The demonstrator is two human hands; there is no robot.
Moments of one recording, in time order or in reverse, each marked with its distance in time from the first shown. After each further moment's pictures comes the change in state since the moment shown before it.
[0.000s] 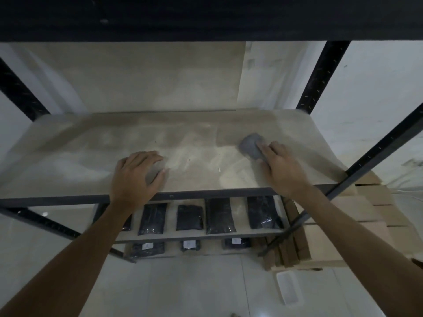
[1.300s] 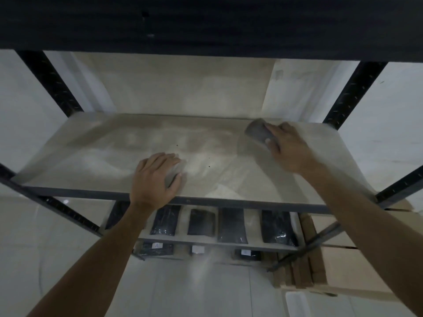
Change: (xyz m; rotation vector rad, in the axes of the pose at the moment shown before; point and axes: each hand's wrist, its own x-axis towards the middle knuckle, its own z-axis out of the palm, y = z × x) left_hand -0.001 0.000 0.002 -0.002 0.073 -0.032; right_hand 0.100 0.001 -0.004 0.079 -0.060 0.011
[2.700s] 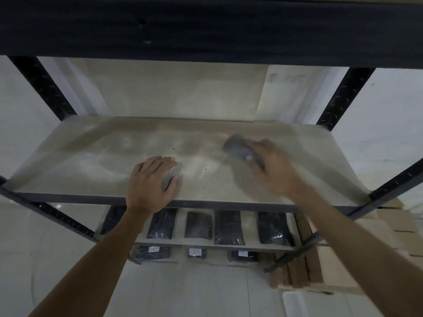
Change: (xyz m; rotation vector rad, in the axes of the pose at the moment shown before) left_hand 0.001 0.006 -0.007 -0.011 -0.052 -0.020; right_hand -0.043 -0.051 0.003 0.151 -0.011 -0.126
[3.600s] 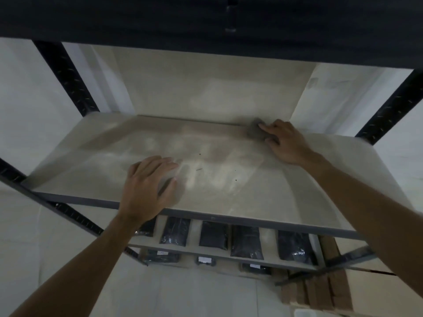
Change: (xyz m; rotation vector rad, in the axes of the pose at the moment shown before) left_hand -0.009 -0.060 -0.027 -0.010 0.057 -0.013; right_hand 0.131 0.051 0.038 -0.195 -0.070 0.019
